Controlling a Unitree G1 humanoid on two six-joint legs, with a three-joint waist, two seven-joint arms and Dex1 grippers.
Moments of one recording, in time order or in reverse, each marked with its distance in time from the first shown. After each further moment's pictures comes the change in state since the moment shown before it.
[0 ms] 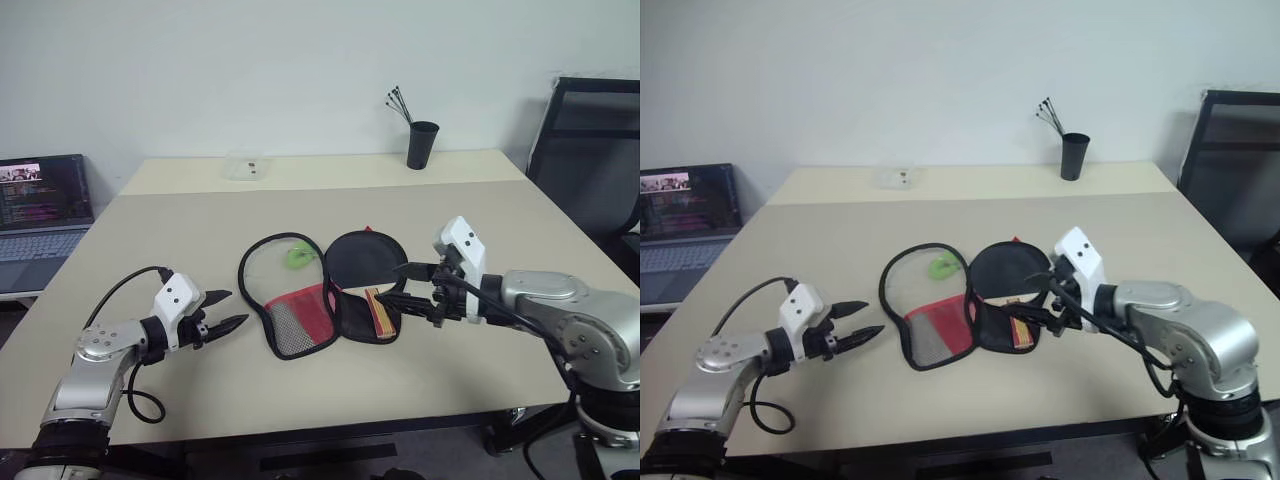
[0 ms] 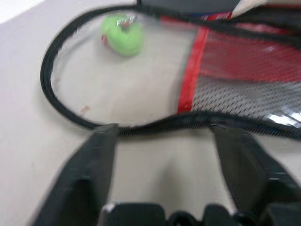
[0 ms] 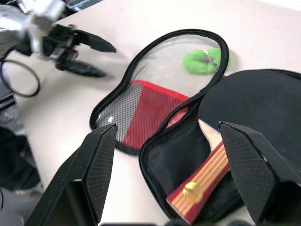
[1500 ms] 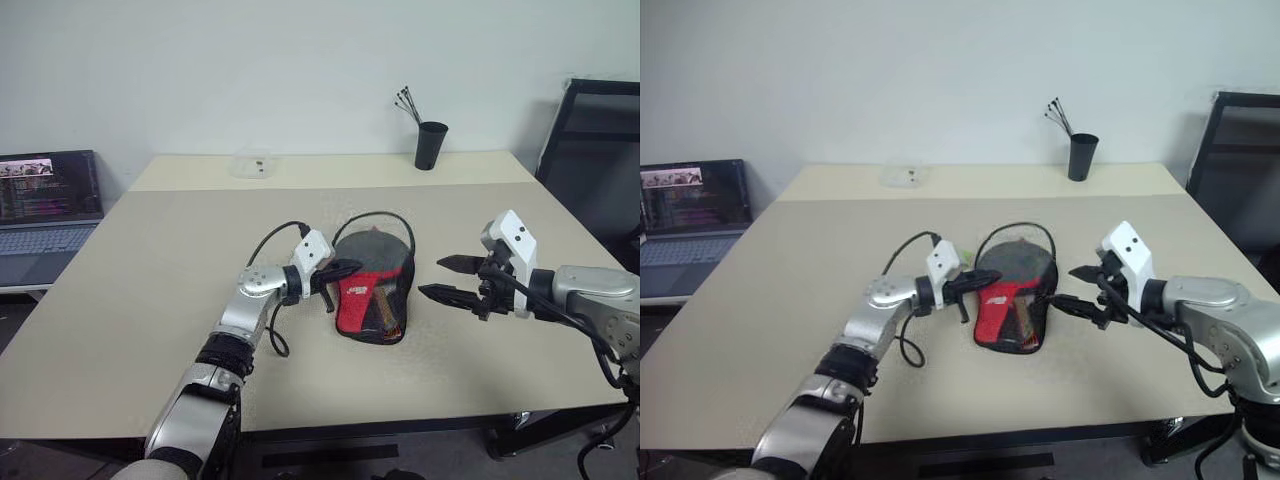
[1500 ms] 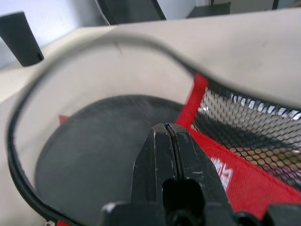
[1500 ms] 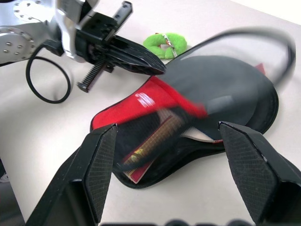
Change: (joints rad) left arm -0.541 -0.467 -0.282 0.336 0.113 -0.153 0.007; right arm 0.107 -0.184 -0.076 0.054 0.010 -0.118 0.032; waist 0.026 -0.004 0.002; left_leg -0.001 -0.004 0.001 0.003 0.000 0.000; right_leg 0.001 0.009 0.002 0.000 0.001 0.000
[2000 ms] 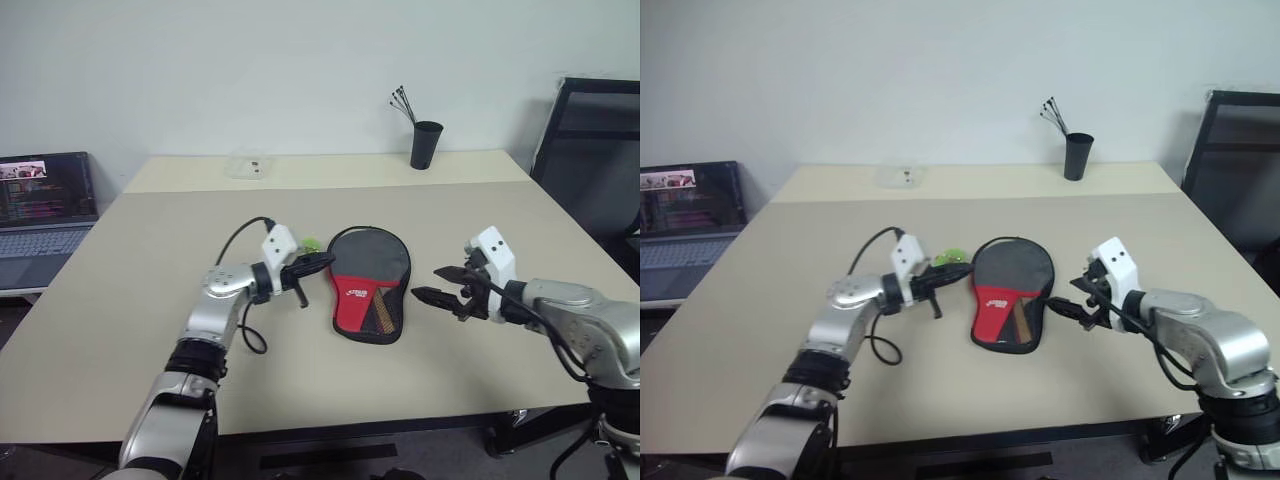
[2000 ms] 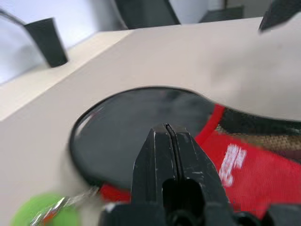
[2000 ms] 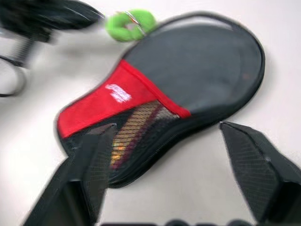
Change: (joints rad) left arm 0.102 0.138 0.110 -0.158 -0.098 0.060 -0.053; right arm -0.001 0.164 0.085 0.168 -0.103 -0.031 -0.161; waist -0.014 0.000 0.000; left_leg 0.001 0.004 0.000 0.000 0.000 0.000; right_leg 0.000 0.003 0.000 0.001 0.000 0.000
